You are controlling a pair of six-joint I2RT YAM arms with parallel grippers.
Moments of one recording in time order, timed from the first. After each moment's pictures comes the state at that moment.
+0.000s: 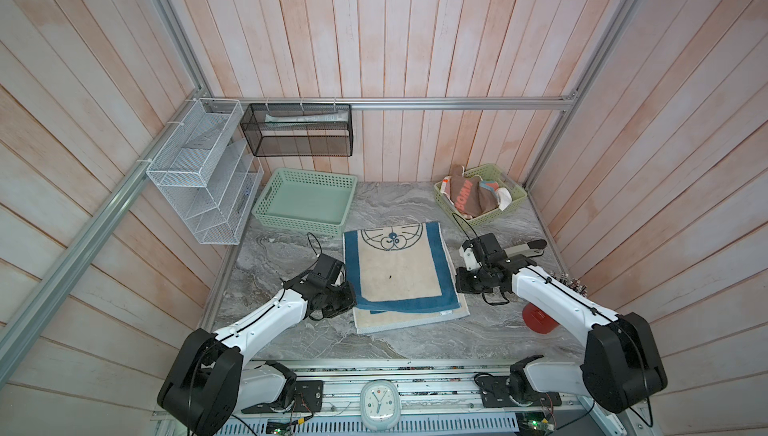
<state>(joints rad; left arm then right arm) -0.48 1.26 0.66 -0.49 0.31 -0.81 0.38 1.33 0.82 -0.66 -0.17 0.37</state>
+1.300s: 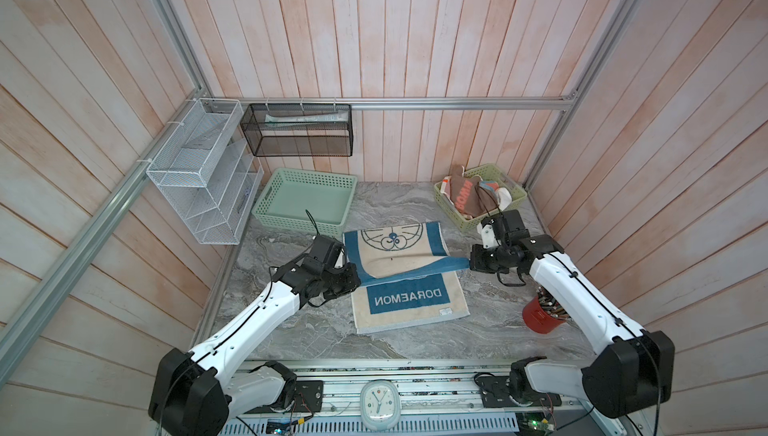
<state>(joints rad) -0.53 1.17 0.90 -0.65 0.28 -0.76 0.26 1.27 1.09 -0.89 -0.15 0.34</state>
